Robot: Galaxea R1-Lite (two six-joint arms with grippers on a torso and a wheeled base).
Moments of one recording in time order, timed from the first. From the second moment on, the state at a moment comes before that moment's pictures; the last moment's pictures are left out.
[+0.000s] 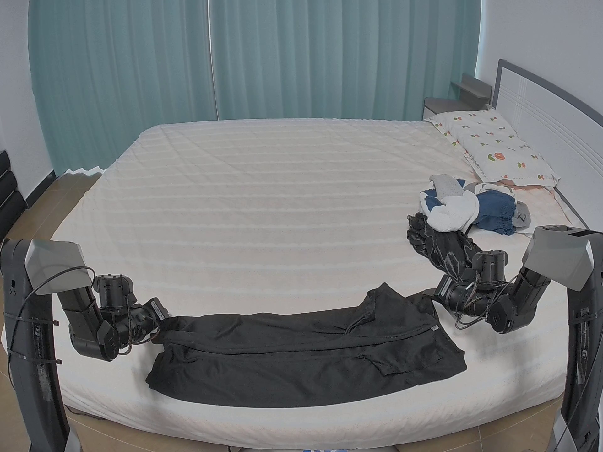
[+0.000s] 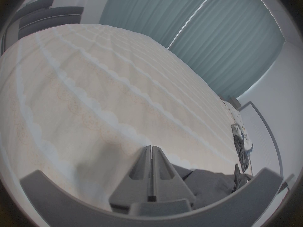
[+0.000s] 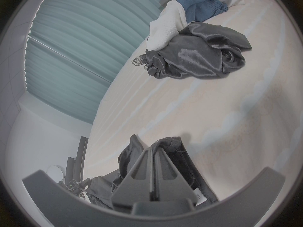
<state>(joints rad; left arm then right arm) 0.08 2.42 -0.68 -1.13 -0.19 -0.59 0.07 2.44 -0.90 -0.99 0.33 0.75</state>
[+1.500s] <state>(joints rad) 0.10 2.48 -0.69 -1.28 -0.07 -0.71 0.03 2.53 -0.85 -1.32 0.26 0.84</state>
